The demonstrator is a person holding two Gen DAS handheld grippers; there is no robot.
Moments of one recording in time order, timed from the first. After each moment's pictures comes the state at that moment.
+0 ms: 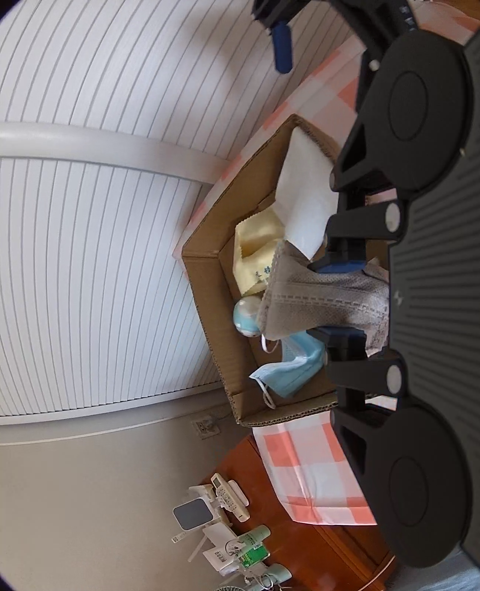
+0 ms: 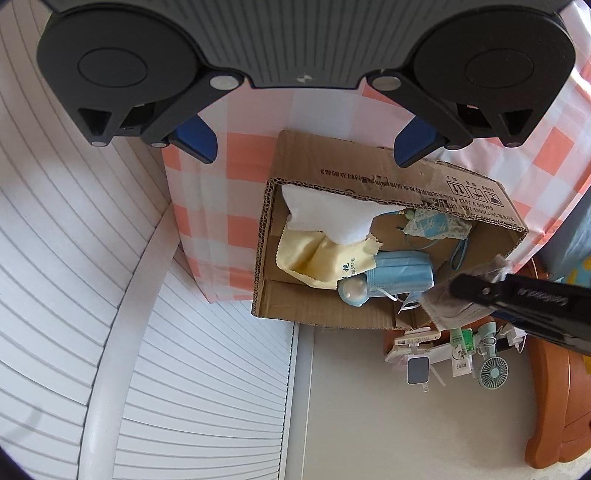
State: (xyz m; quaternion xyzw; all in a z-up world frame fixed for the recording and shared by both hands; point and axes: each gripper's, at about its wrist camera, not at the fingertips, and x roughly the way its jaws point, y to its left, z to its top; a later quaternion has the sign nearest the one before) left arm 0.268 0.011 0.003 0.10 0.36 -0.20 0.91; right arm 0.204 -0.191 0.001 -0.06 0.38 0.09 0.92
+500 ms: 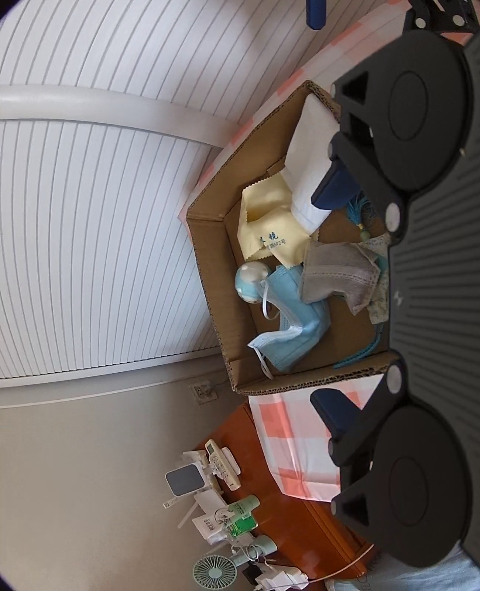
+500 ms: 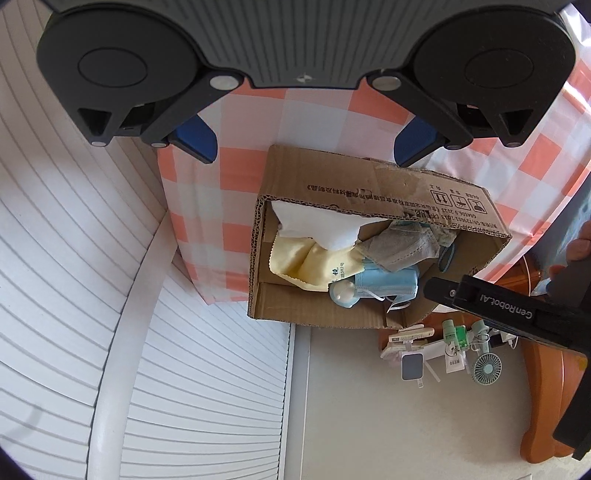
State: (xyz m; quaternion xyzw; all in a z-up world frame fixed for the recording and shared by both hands) left arm 0.270 0.011 -0.002 0.09 0.35 -0.13 0.92; right arm 0.184 -0.187 0.003 -0.06 0.38 0.09 0.92
